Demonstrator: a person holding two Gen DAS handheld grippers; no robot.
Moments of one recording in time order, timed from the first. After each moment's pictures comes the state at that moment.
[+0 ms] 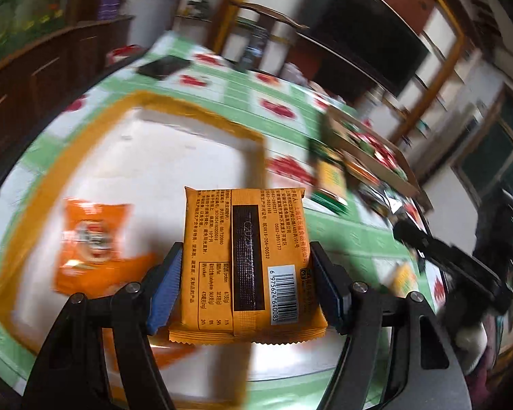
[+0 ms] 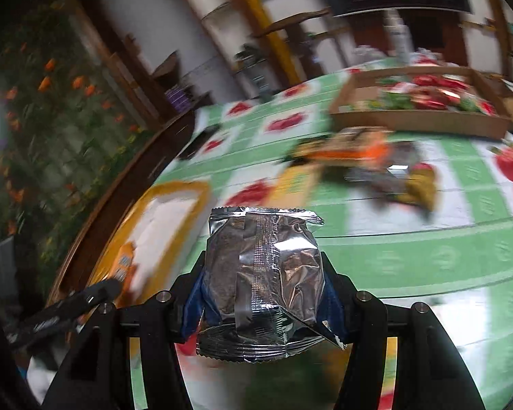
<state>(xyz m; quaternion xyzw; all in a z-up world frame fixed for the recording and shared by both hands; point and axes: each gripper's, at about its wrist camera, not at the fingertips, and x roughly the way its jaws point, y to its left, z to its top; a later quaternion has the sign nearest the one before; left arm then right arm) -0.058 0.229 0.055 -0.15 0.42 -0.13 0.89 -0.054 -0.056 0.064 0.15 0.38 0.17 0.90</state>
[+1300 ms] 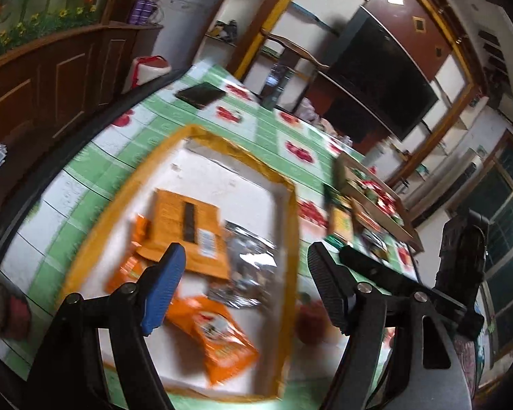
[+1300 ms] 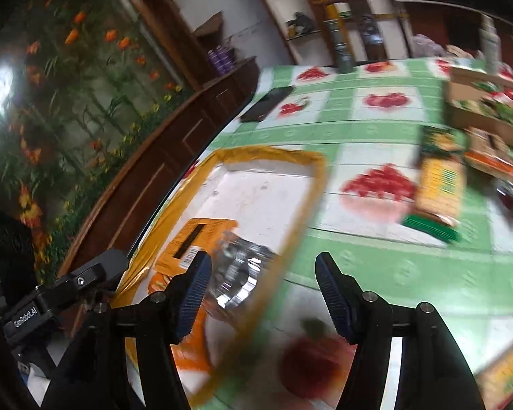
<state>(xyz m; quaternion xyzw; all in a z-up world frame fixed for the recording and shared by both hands) -0.073 0.284 0.078 -0.21 0.38 -0.12 0.89 -0.030 0.064 0.064 0.12 0.42 0.23 0.87</state>
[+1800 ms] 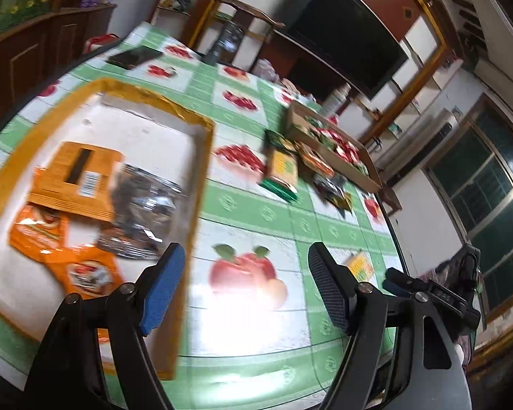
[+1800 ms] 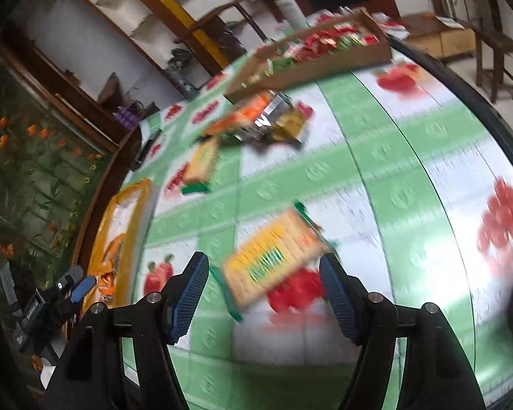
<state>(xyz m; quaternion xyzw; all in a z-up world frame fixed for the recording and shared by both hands) -0.081 0.190 0.069 -0.18 0.42 -0.20 0.87 -0.133 -0.157 0.043 0.26 0.44 0.05 0.86</state>
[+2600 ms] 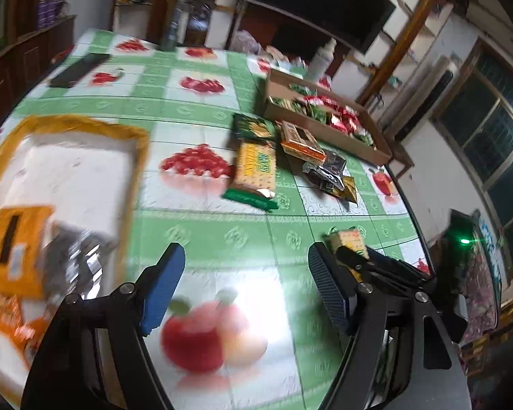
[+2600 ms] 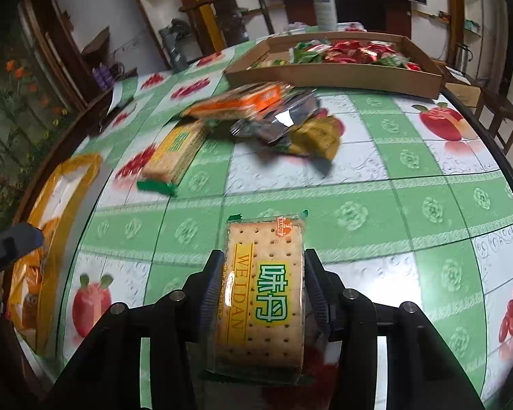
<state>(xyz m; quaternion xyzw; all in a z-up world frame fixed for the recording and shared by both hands) -0.010 0.106 0.067 -0.08 0.47 -0.21 0.86 -0.056 -0.112 0.014 0.12 0.44 0.00 0.89</state>
